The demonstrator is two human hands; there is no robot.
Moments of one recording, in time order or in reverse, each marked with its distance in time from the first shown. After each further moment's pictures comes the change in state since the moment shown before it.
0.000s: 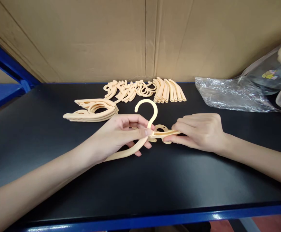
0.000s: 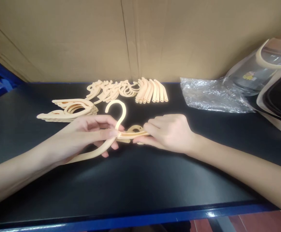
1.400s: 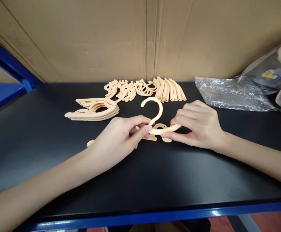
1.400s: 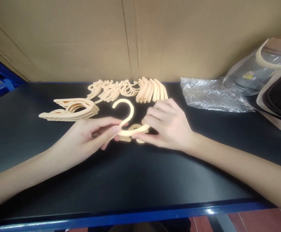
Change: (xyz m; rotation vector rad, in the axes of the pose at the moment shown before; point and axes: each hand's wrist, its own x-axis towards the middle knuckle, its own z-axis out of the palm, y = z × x) left_hand -0.006 -0.006 0.006 0.792 0.181 0.369; right_hand 0.005 0.001 0.003 0.094 0.000 0.093
